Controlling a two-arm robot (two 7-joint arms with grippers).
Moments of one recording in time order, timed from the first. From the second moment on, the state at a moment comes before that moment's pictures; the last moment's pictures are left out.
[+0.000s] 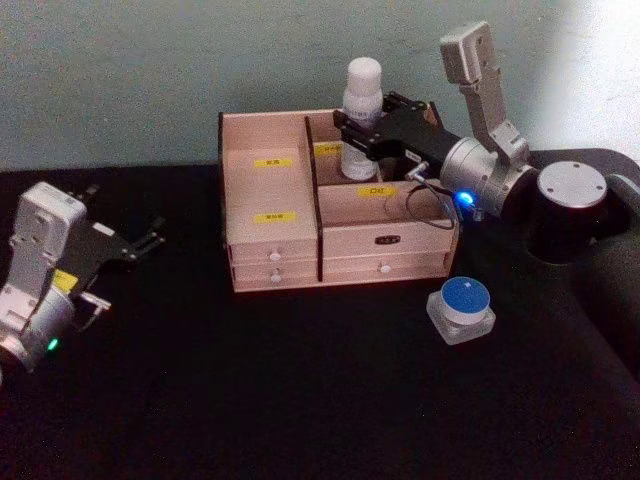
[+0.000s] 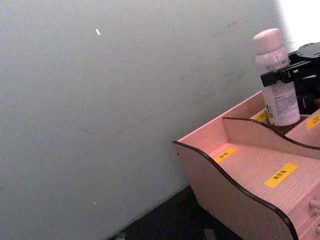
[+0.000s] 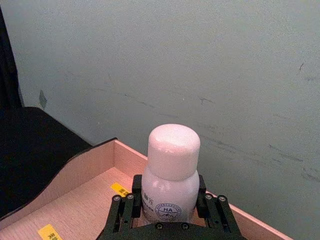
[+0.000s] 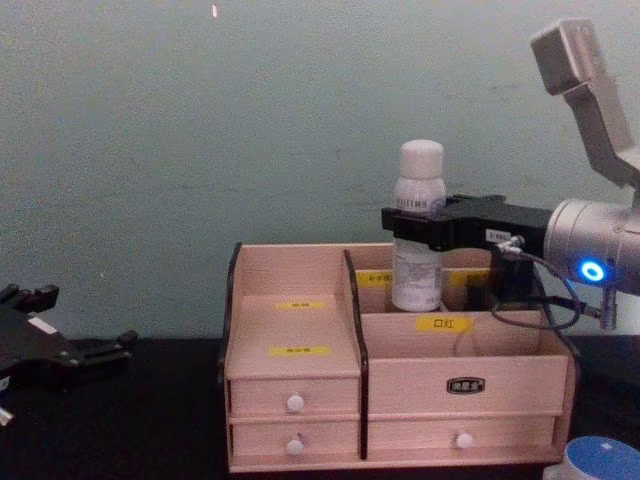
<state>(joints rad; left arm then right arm) -0.20 0.60 0.45 -1.41 -0.25 -0.12 0.03 0.70 0.19 -0.42 -0.89 0.29 -0.08 0.50</state>
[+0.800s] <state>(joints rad) -0.20 0.60 0.45 -1.41 -0.25 -0.12 0.03 0.71 0.18 -0.42 -0.85 0.26 -0.09 0.51</state>
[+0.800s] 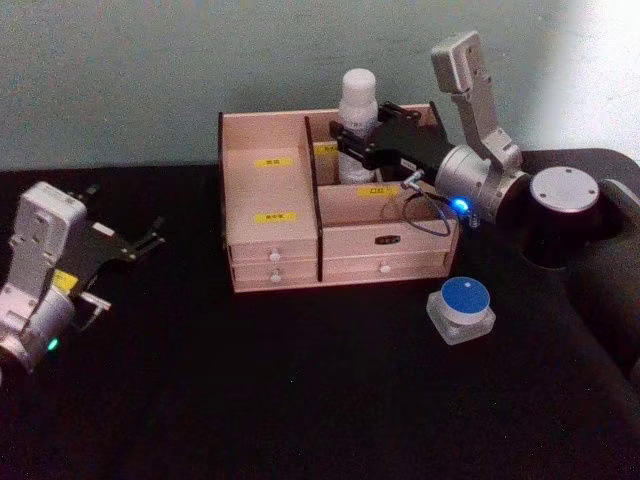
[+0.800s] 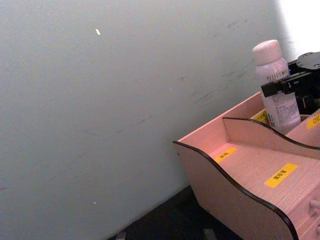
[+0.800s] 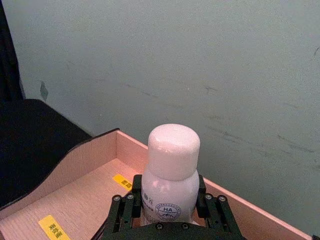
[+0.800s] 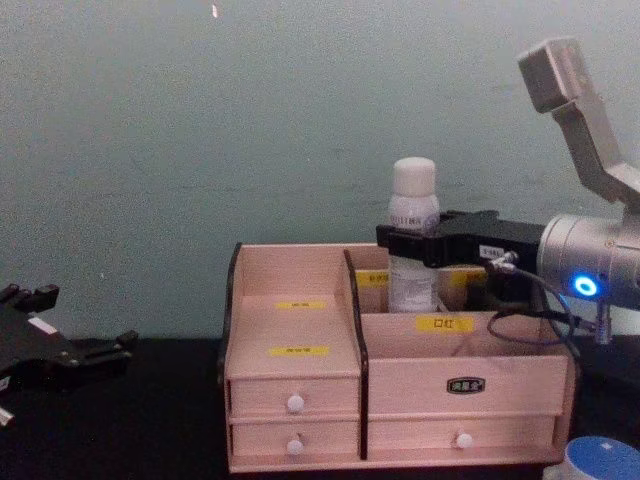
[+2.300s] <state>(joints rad) -0.20 0.60 0.45 -1.41 -0.25 -0.12 0.03 0.73 0.16 -0.42 -0.77 0.22 -0.09 0.53</state>
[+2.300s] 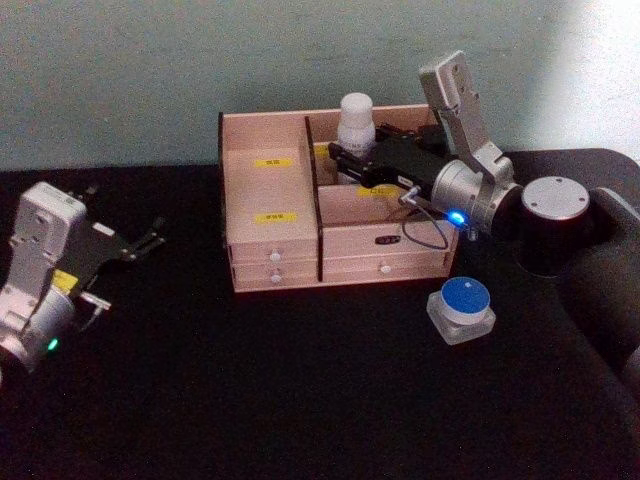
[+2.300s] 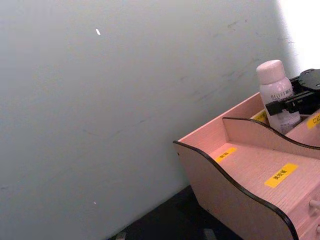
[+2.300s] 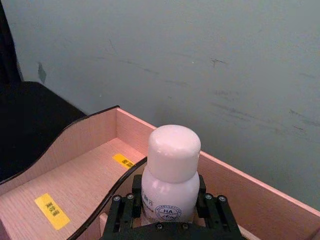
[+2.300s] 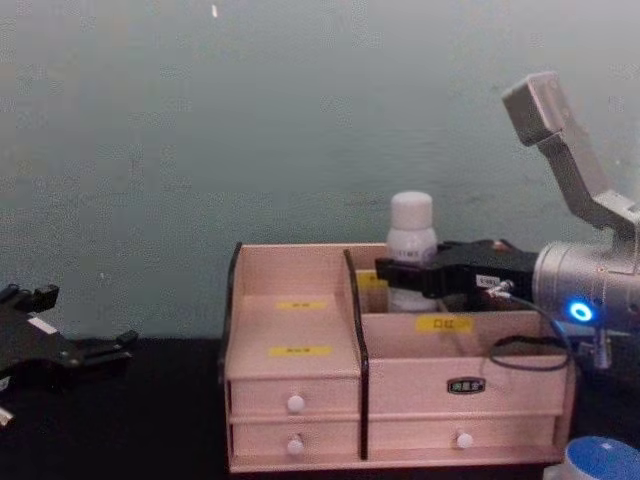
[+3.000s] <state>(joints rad) -0.20 0.60 0.45 -1.41 -0.25 -0.12 0.03 0.73 0.16 -0.42 -0.77 0.22 -0.09 0.53</state>
